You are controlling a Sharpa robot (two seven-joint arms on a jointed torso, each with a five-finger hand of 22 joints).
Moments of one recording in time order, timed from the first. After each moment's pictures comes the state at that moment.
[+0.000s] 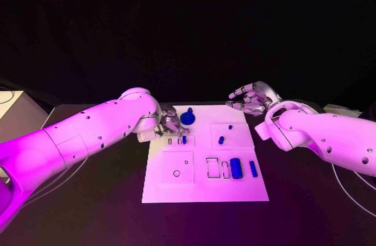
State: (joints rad) left arm 1.28 -0.47 0.11 1.14 -1.06 0.33 -0.52; left_hand 1.05 -0.16 0.52 0.29 0.05 0.73 0.12 0.69 0.49 1.18 0.05 1.19 0.93 1.46 -0.02 1.50 1.31 0.12 1.28 0.08 1.29 1.01; right arm 1.32 -0.82 -0.10 1.43 -0.76 -0.60 -0.01; right_hand 1.40 -0.21 0.19 0.29 0.34 0.93 0.15 0.21 0.37 1.47 0.07 1.50 1.31 1.47 -0.01 1.57 1.31 0.05 1.47 0.10 1.43 1.31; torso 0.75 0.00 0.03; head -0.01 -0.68
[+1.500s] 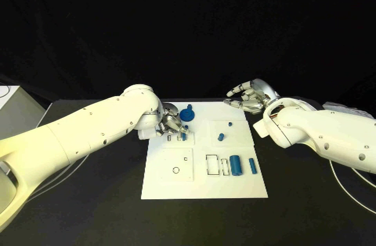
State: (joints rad) left arm 1.28 -0.46 0.11 1.13 -1.06 0.39 -0.53; left_hand 1.05 -0.15 0.53 0.29 0.05 0.79 0.11 0.72 0.51 1.18 0.03 1.18 0.91 1.46 -0.02 1.50 1.31 0.12 1.28 0.08 1.30 1.03; right arm 1.32 -0.80 -0.10 1.42 -0.77 -0.58 -0.02; right_hand 1.39 -0.21 0.19 0.29 0.34 0.92 0.15 0.21 0.37 1.47 0.07 1.50 1.31 1.47 -0.01 1.57 1.31 0.05 1.47 0.10 1.43 1.31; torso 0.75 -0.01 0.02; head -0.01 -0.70
